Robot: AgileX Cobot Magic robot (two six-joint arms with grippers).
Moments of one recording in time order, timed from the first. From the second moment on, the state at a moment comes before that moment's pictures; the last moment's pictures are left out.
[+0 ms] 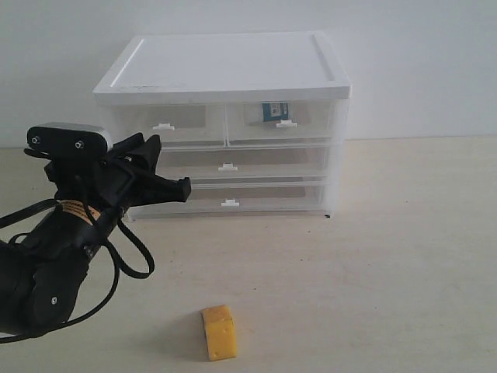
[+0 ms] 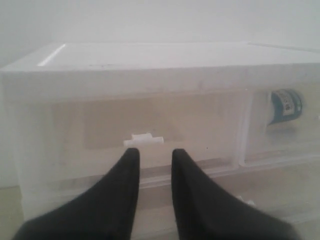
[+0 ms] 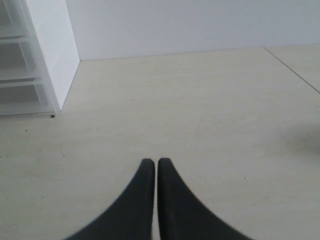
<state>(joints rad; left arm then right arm) -0.57 1.87 -0.63 -0.33 -1.21 0.13 -0.06 0.01 0.00 0.05 0.33 0.00</state>
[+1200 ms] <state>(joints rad) -0.57 2.05 -0.79 -0.45 -1.21 0.15 -0.06 0.01 0.00 0.05 0.33 0.00</state>
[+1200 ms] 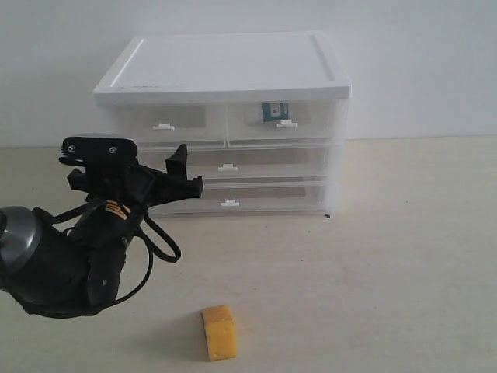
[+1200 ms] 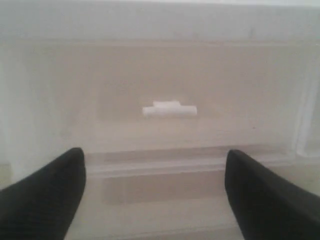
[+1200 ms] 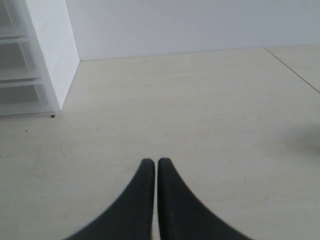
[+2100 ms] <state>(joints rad) -0.57 2.09 -0.93 -0.51 -1.21 0.19 -0.06 0.01 0.00 0.05 0.33 0.00</state>
